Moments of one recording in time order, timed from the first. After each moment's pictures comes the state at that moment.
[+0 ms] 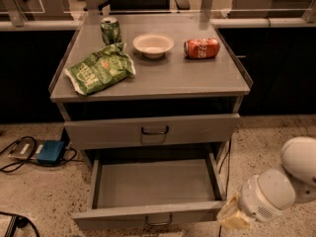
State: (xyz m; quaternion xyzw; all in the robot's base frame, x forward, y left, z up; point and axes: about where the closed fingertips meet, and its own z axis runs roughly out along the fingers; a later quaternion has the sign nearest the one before) arm 0.326 -0.184 0.634 -0.52 0.81 0.25 0.10
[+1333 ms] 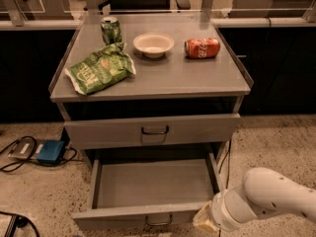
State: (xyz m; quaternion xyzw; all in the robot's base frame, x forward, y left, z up) arm 0.343 -0.138 0.538 -0.53 0.81 0.21 0.15
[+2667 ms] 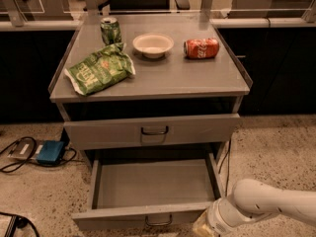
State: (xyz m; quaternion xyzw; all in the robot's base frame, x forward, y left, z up) arm 0.361 -0.145 0.434 -0.49 0.84 0.22 0.12
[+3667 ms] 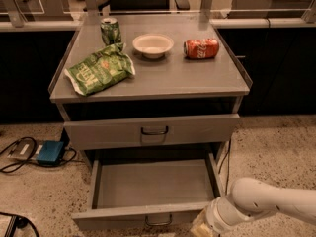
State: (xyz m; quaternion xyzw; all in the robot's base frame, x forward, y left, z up) arm 0.361 -0.139 0.436 -0.48 0.84 0.23 0.12
